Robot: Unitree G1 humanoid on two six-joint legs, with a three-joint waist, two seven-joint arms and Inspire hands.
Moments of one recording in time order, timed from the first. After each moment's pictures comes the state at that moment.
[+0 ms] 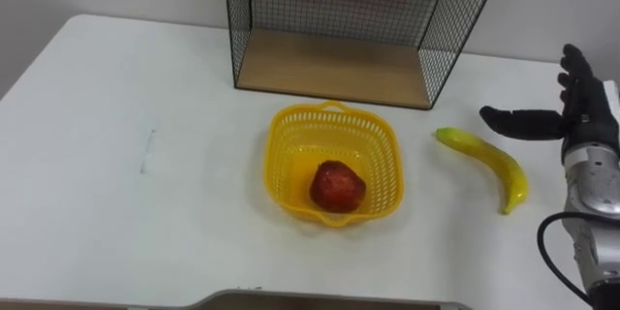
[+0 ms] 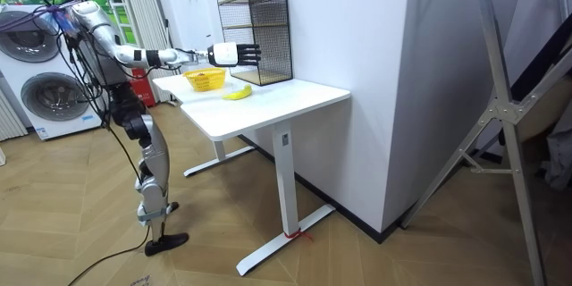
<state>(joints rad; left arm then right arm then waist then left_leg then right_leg) 0.29 0.23 0.10 1.00 0.47 0.11 -0.06 -0.22 -0.46 -0.18 0.49 0.06 0.00 -0.13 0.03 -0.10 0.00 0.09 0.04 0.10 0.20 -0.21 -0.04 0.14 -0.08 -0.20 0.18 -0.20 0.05</state>
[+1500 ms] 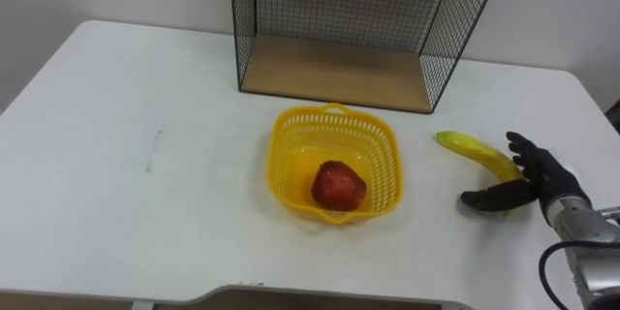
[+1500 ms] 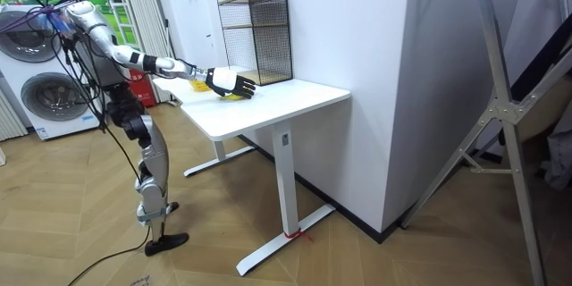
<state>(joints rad) 0.27 0.27 0.12 1.00 0.47 0.10 -0.10 -0.23 -0.46 -0.17 0.77 -0.19 0.01 0.11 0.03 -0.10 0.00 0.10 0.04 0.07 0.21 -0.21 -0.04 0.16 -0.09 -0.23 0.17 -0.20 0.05</state>
